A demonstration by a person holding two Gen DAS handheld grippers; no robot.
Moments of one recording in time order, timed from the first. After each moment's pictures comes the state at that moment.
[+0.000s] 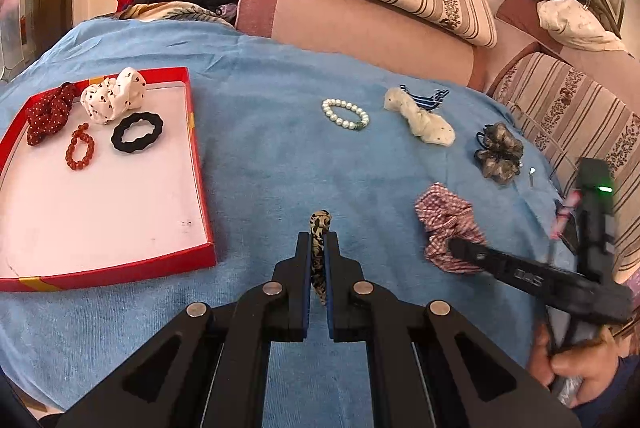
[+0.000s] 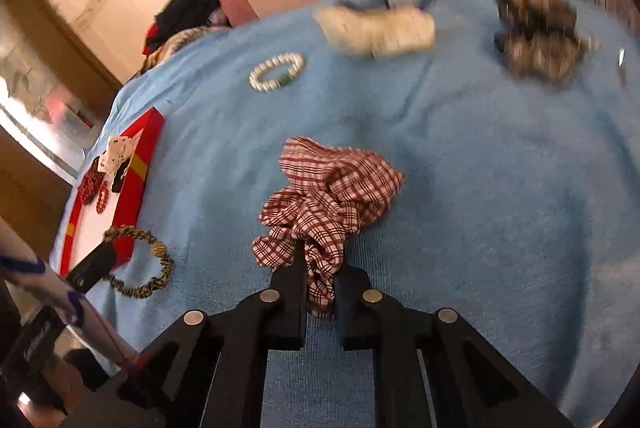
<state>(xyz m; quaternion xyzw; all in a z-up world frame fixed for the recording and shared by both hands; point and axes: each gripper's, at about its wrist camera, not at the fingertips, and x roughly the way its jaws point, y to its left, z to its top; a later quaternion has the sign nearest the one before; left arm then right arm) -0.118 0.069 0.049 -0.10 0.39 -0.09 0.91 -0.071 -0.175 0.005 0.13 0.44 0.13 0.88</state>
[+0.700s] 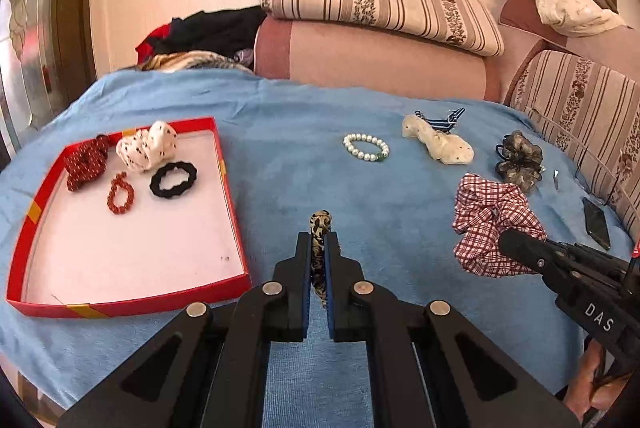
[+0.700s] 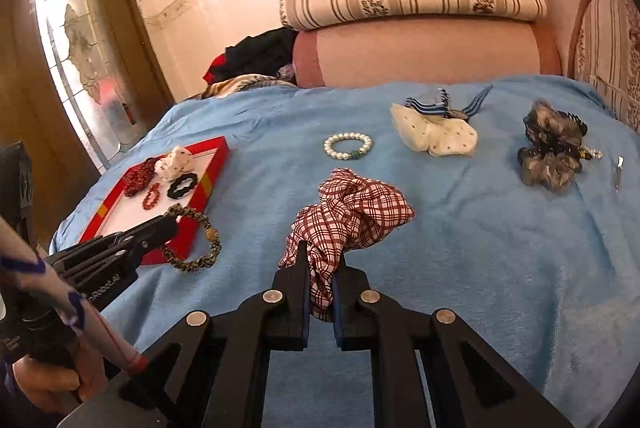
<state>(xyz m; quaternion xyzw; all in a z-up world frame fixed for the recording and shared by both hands) -0.137 0.062 0.071 -0.03 0.33 -0.04 0.94 -0.123 -0.144 0.049 0.07 0.31 0.18 0.93</state>
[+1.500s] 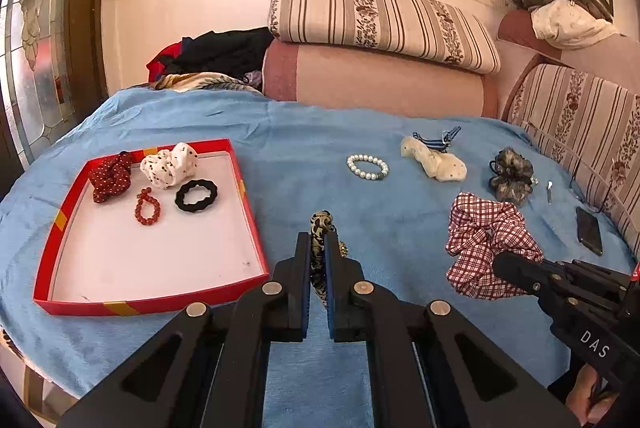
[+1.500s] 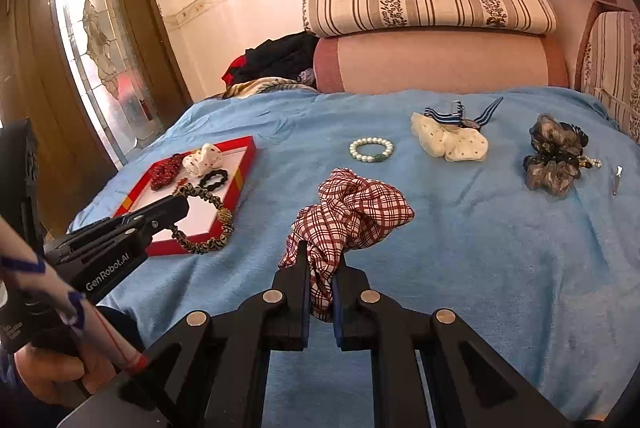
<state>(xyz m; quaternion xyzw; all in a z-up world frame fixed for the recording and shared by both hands) -0.166 0.071 0.098 -0.03 0.30 -0.02 0.95 -0.154 -0.133 0.067 0.07 0.31 0.20 0.93</state>
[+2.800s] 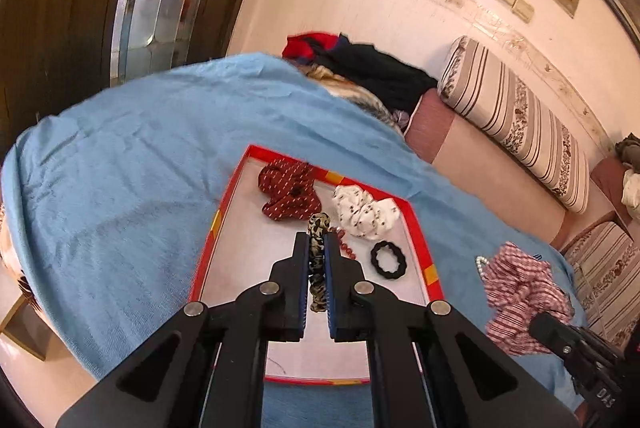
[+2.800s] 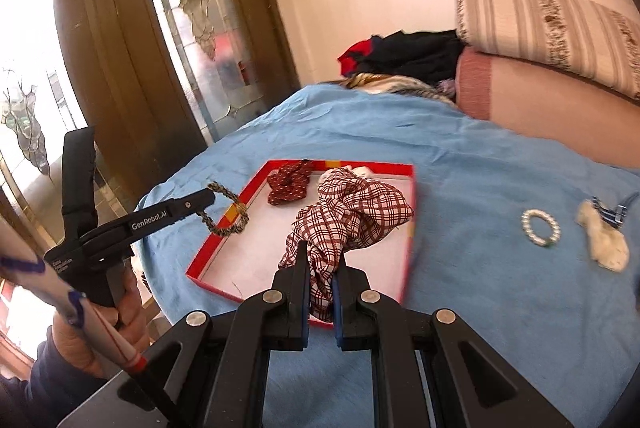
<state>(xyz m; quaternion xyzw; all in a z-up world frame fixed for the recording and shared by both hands) -0.160 0.308 0.115 -0.24 0.29 0.12 0.92 -0.104 0.047 0.118 0.00 0.32 0.37 0.87</state>
